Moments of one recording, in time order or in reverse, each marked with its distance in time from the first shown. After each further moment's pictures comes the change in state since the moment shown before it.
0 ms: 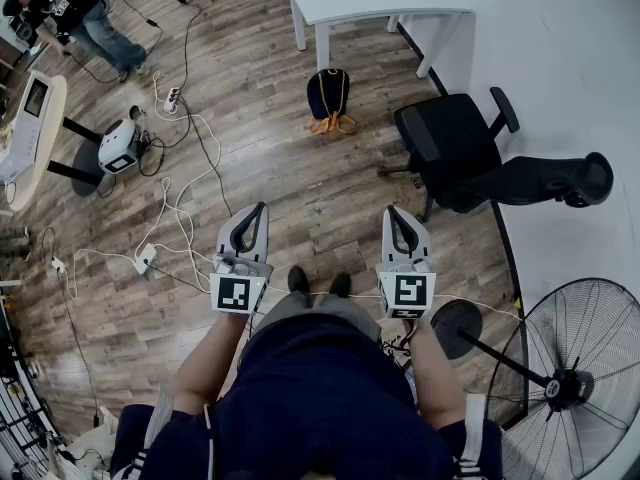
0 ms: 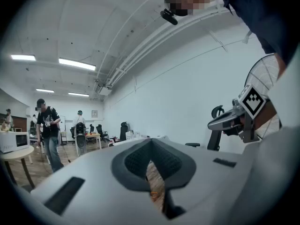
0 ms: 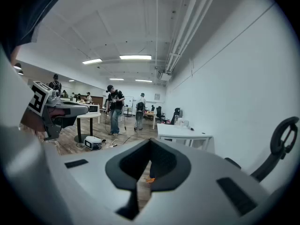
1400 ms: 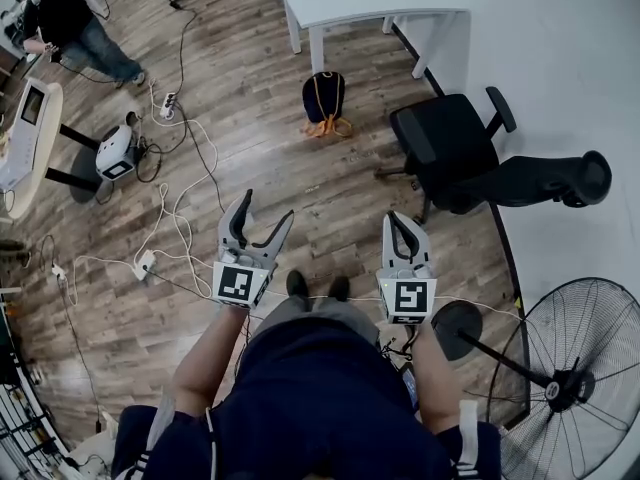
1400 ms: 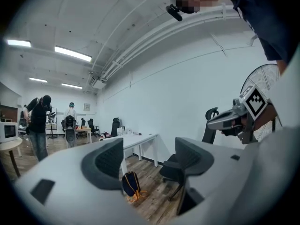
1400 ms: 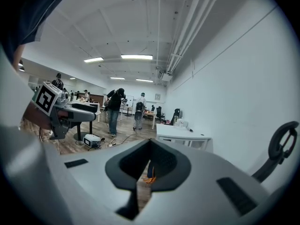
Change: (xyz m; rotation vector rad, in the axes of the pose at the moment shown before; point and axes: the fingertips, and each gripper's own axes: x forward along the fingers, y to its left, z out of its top) left arm 0.035 -0.015 -0.017 -0.020 0.046 -0.114; right arm -0.002 -0.010 0.001 -0.016 0.003 -0.001
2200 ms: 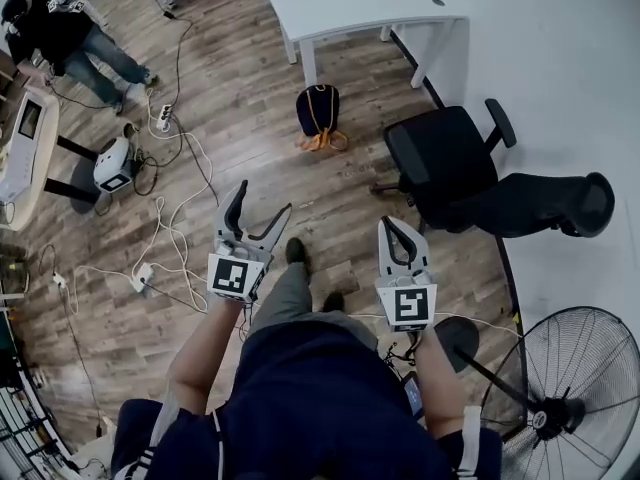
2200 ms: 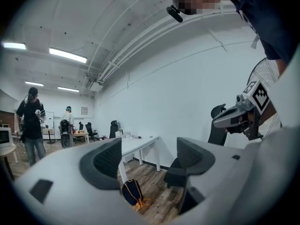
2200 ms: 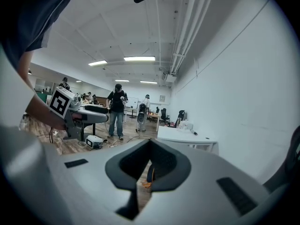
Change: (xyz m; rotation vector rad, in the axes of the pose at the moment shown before) left arm 0.107 0.008 0.010 0.030 -0.026 -0.005; right arm 0.053 -0.062 0.010 -0.018 -0.055 0.080
